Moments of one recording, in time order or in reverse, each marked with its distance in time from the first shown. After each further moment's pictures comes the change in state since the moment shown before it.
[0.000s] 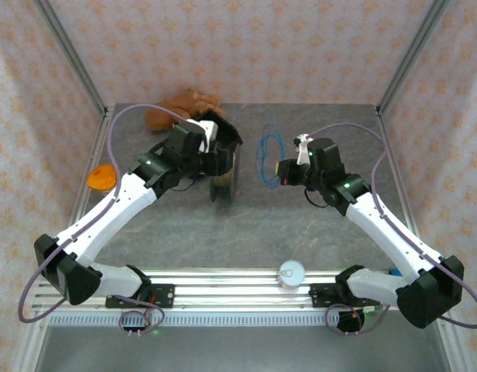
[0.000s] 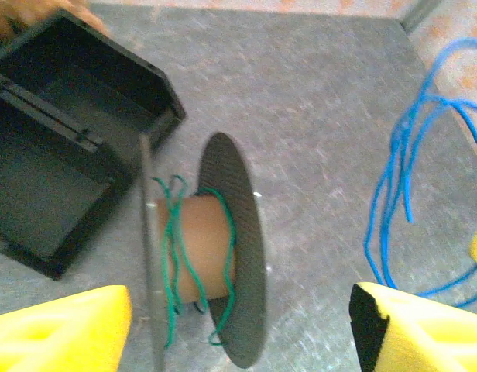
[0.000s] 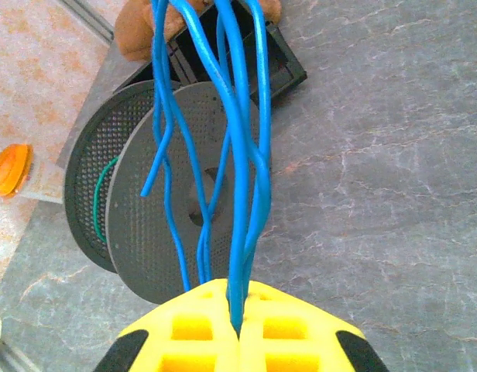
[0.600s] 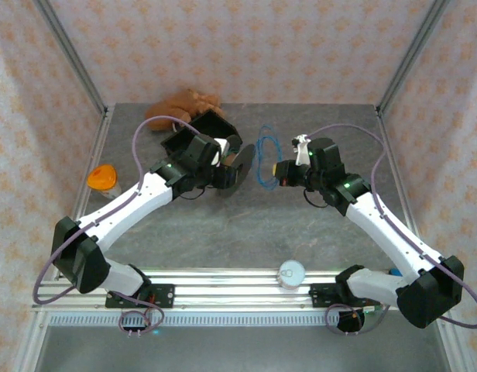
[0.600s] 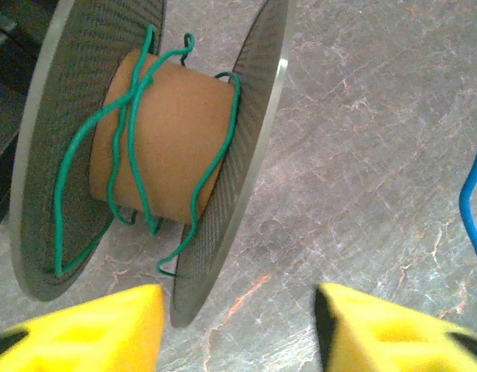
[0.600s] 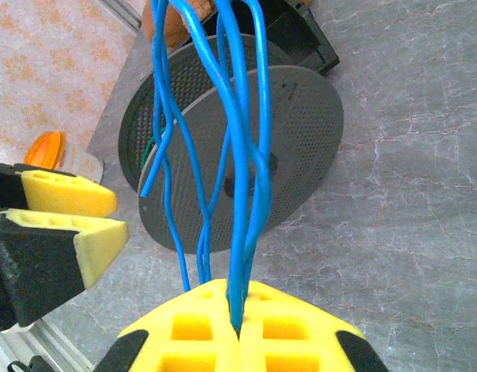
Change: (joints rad) left arm -0.022 0.099 -0.107 0.055 0.033 0.010; right arm 0.000 0.000 0.001 -0.002 -0.063 0.019
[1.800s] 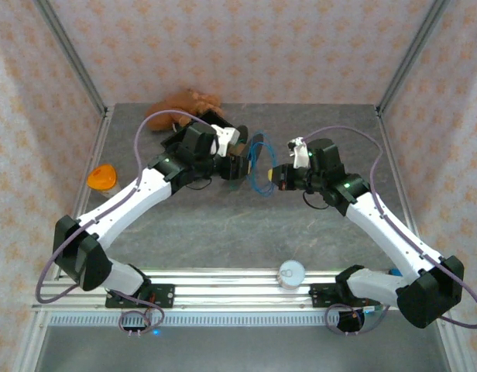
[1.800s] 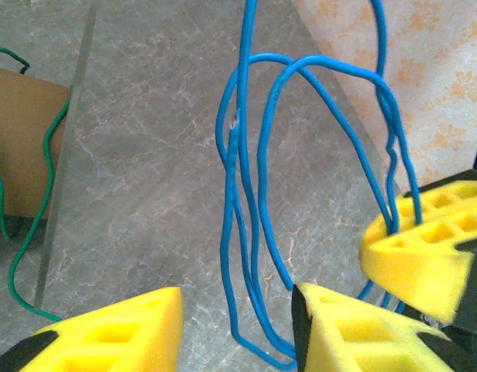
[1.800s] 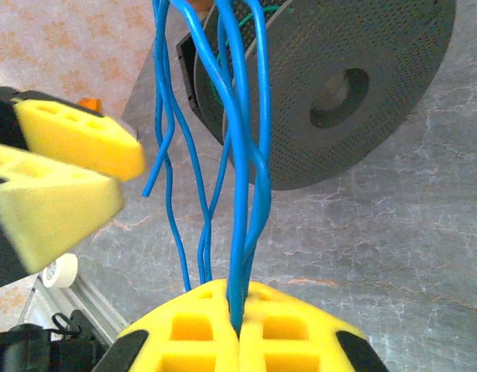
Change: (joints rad) left arm 0.035 0.018 0.051 0.161 0.338 -0.019; right arm 0.000 0.000 0.000 -0.023 -0.135 -0.005
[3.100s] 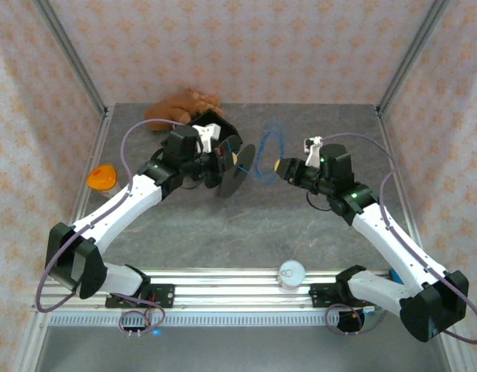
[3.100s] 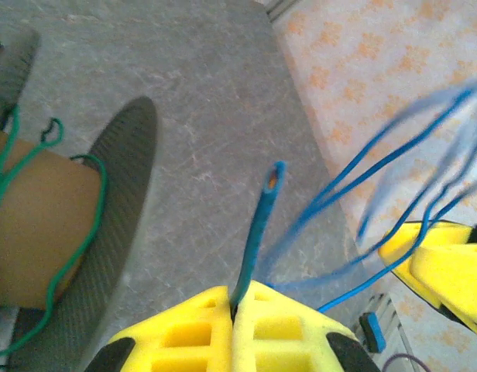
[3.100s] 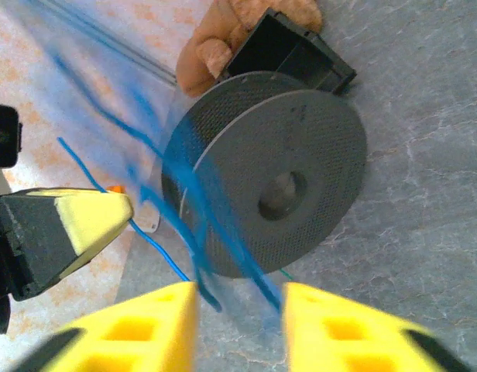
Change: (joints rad) left arm 0.113 -0.077 -0.159 0.217 0.054 -0.217; right arm -0.061 -0.091 -0.114 0.179 0.071 0.238
